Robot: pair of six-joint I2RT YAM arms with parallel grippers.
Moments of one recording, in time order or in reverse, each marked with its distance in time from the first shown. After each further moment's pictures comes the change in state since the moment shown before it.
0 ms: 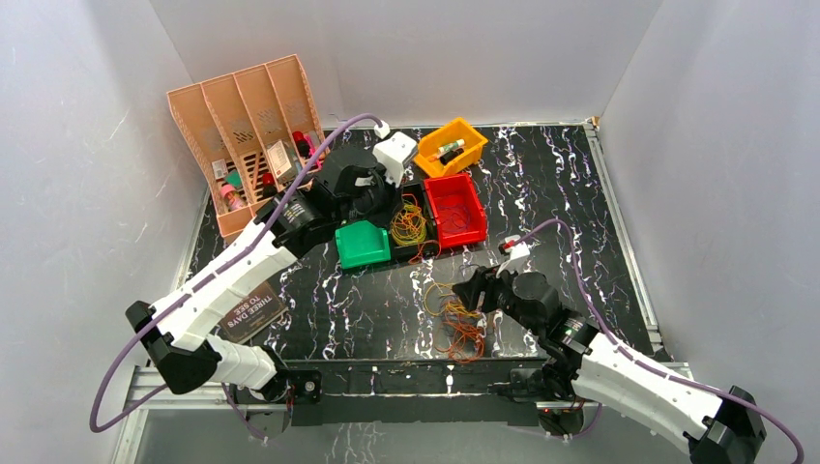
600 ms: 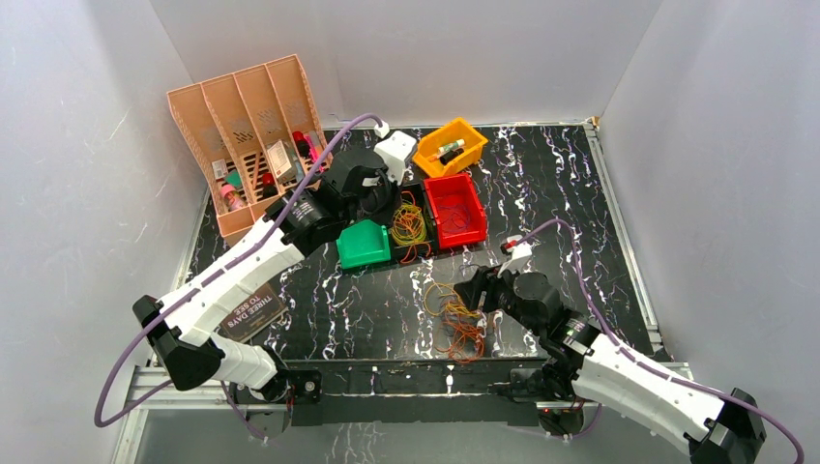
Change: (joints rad) left arm 0.000 0.023 -0.019 0.023 -0.078 -0.036; right arm 0.000 -0.015 0.006 -0.024 0.018 0.007
